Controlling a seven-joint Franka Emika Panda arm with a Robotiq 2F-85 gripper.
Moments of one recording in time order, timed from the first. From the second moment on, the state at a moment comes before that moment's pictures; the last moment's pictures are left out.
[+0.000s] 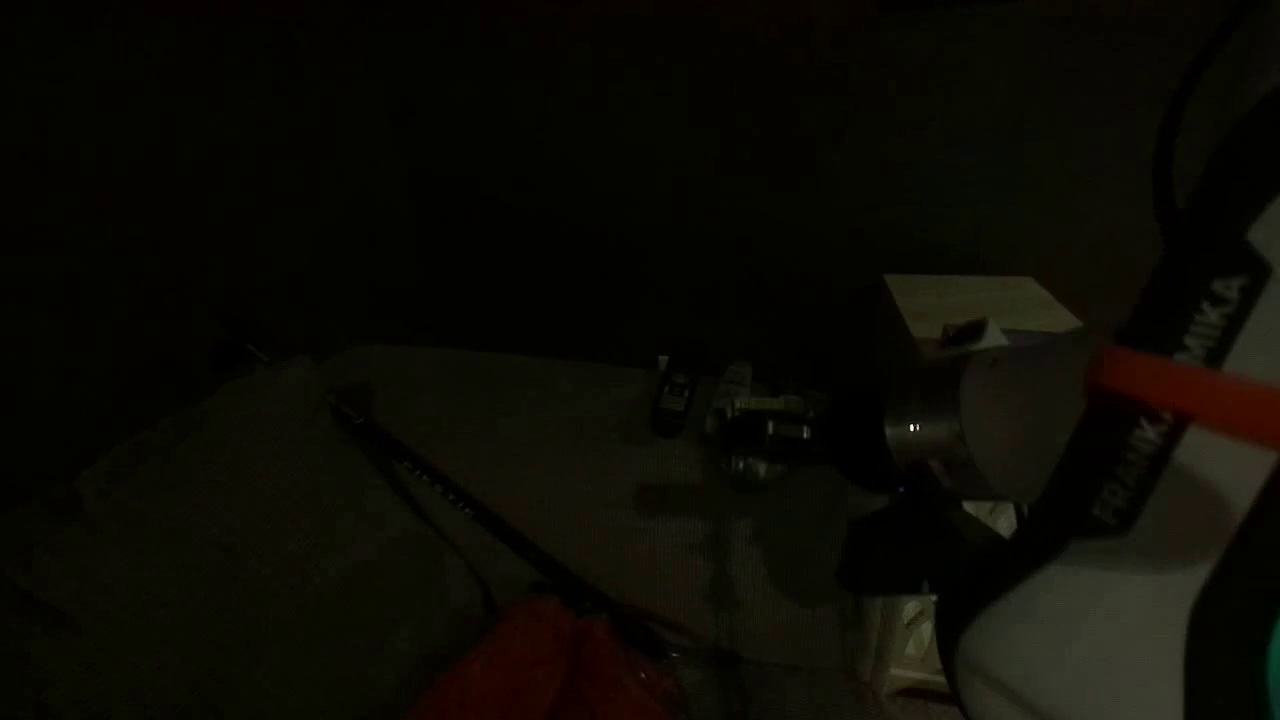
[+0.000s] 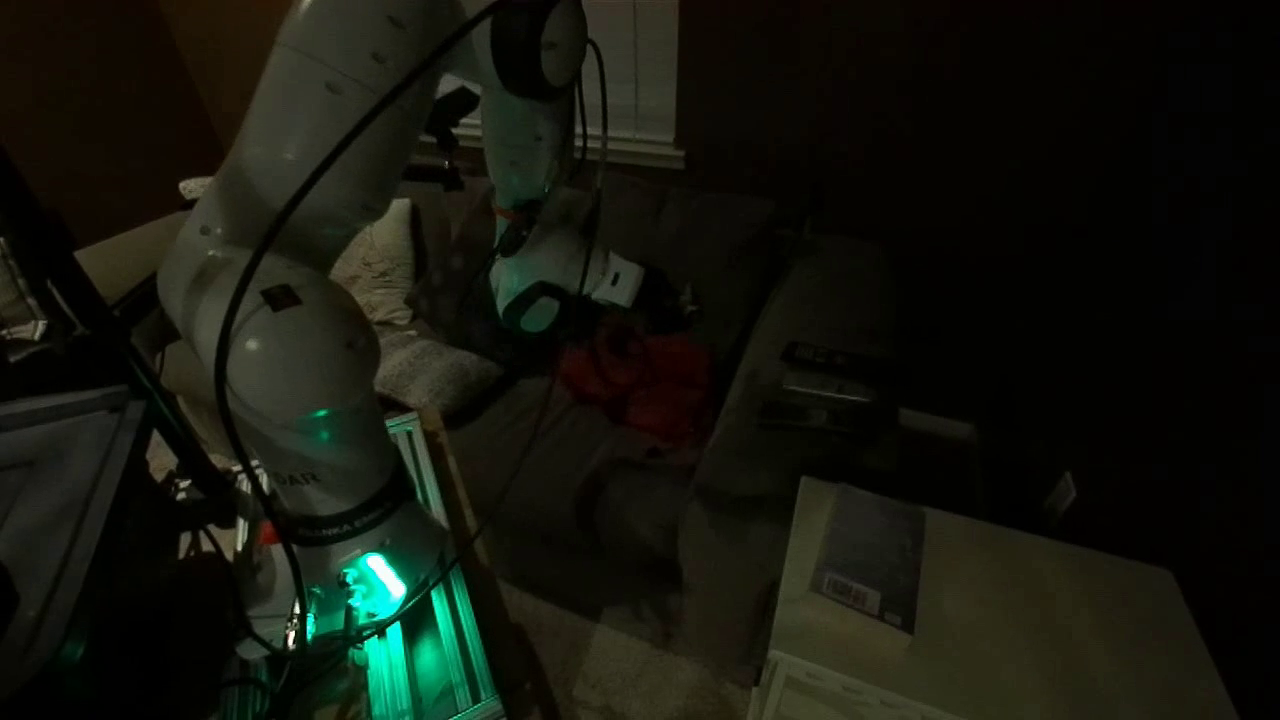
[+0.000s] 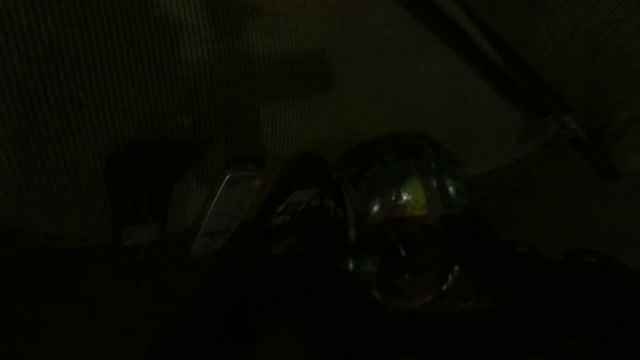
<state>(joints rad) 0.33 0.66 0.32 -2.42 0.72 4.17 0.30</state>
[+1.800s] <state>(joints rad) 0.11 0.10 0.01 -2.39 1.26 3.59 -0.37</state>
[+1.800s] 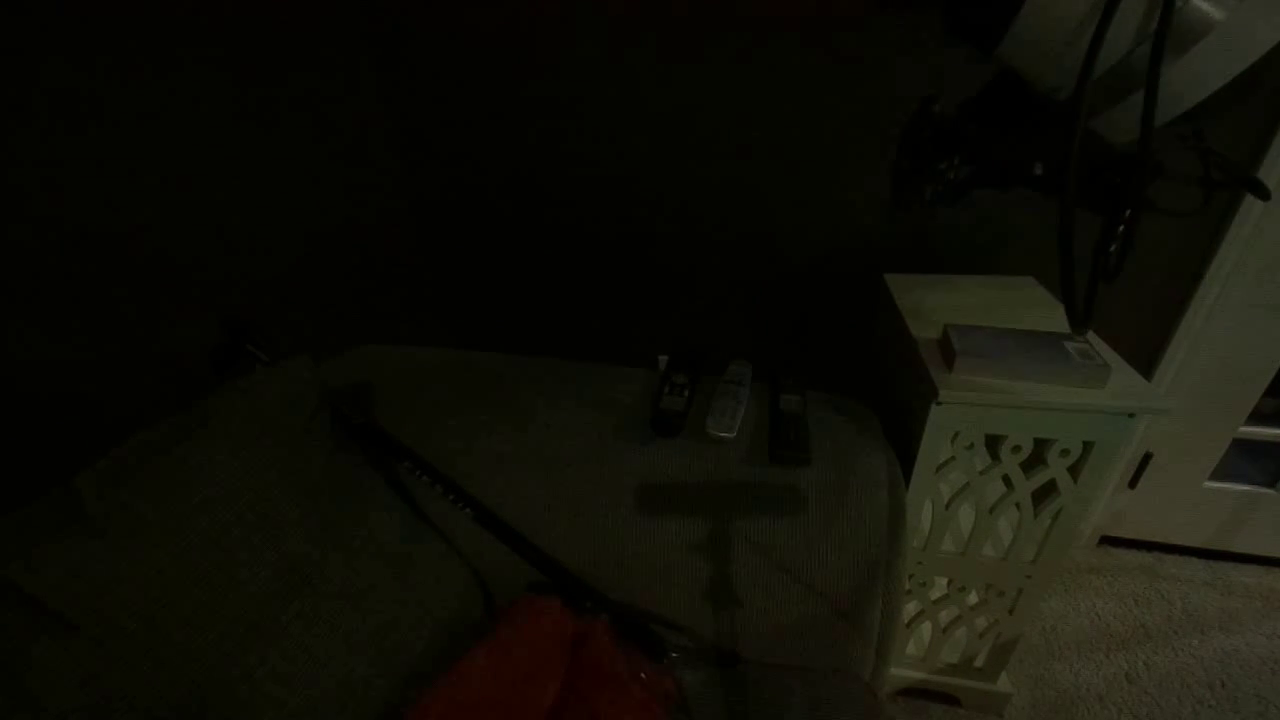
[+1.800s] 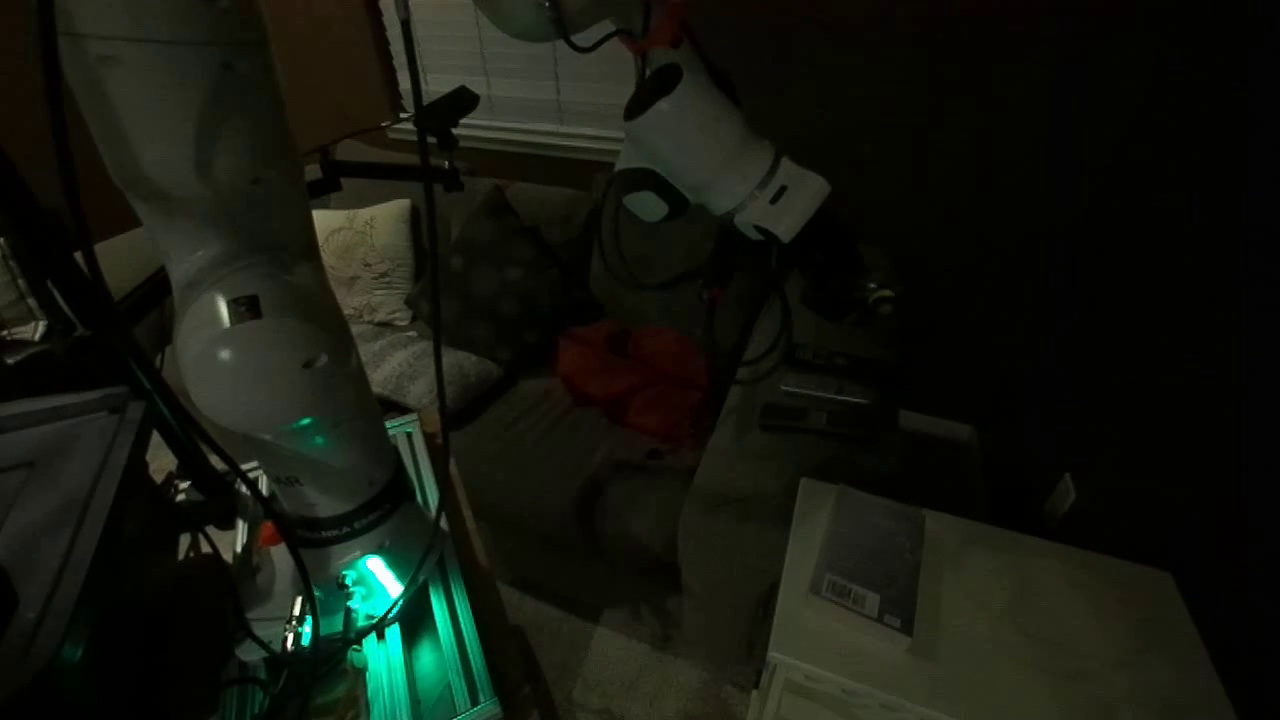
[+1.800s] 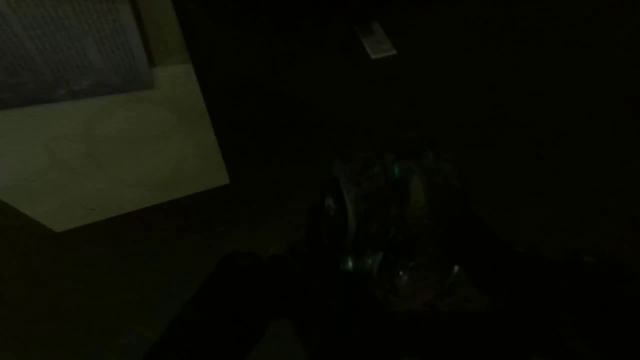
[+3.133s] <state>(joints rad) -0.02 0.24 -0.10 -2.38 1.86 3.46 -1.11</state>
